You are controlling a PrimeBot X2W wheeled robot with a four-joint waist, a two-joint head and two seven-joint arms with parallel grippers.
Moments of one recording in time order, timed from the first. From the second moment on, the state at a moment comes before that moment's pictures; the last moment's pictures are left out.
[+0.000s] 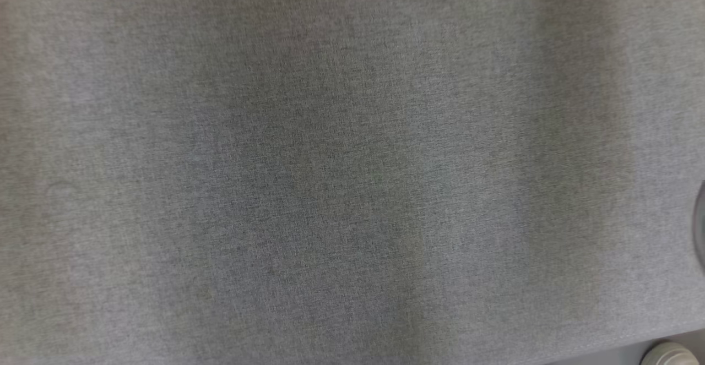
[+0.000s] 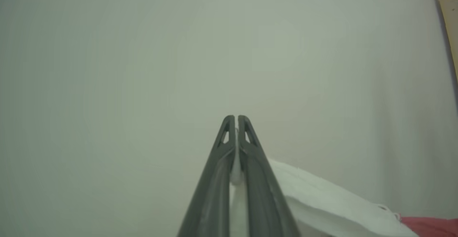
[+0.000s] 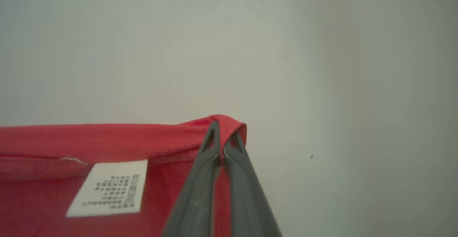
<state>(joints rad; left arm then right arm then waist) -1.62 0.42 -0.18 0.29 -0.61 -0.08 -0.26 -1.58 -0.15 -0.11 0.71 0.25 0.13 -0.26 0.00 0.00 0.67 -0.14</state>
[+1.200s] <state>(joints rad) -0.19 0.24 -0.28 -0.01 -1.04 -0.06 -0.26 -0.54 -0.27 0.07 0.57 0.54 0.13 -0.04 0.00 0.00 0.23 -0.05</state>
